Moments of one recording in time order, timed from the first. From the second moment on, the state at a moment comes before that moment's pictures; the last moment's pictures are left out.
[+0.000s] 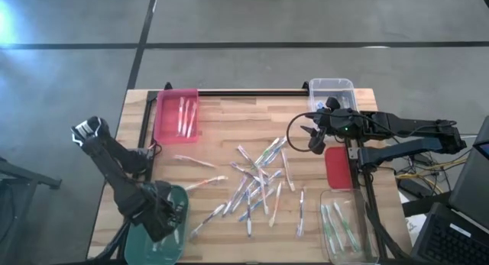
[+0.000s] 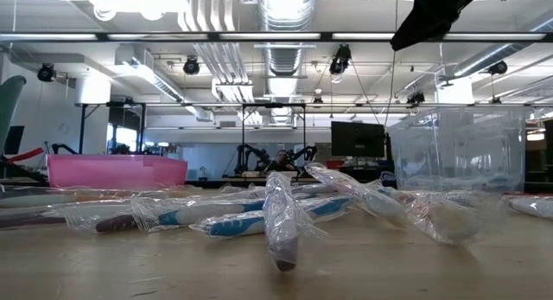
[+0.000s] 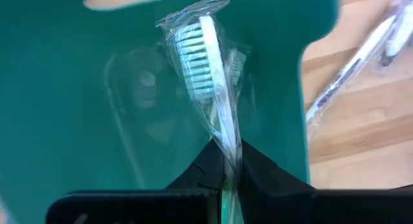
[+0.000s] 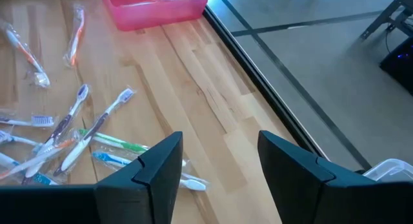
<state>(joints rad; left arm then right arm) -0.90 1.41 1.17 -1.23 -0.07 -2.23 -0.05 0.89 0.93 -0.68 0.42 0.12</state>
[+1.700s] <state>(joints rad) -0.88 1.44 1.01 -1.01 -0.02 -2.17 -0.05 0.89 0.93 -0.68 0.42 0.12</state>
